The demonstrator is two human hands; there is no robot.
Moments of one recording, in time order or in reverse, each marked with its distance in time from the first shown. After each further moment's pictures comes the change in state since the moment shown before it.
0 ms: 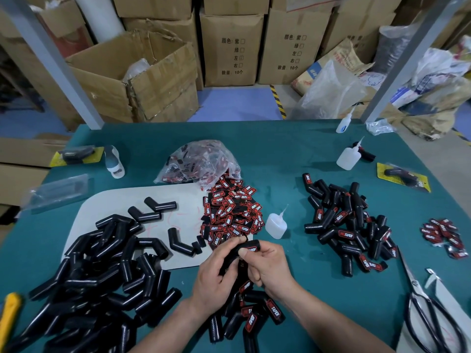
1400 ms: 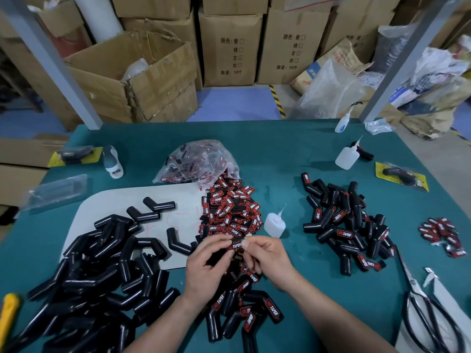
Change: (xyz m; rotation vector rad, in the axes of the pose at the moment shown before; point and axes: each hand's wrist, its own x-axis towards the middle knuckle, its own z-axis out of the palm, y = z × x) left_hand 0.010 -0.015 -0.005 -0.087 0.223 -0.006; right_hand 0.010 -0.014 -0.012 -0.167 -0.129 -0.050
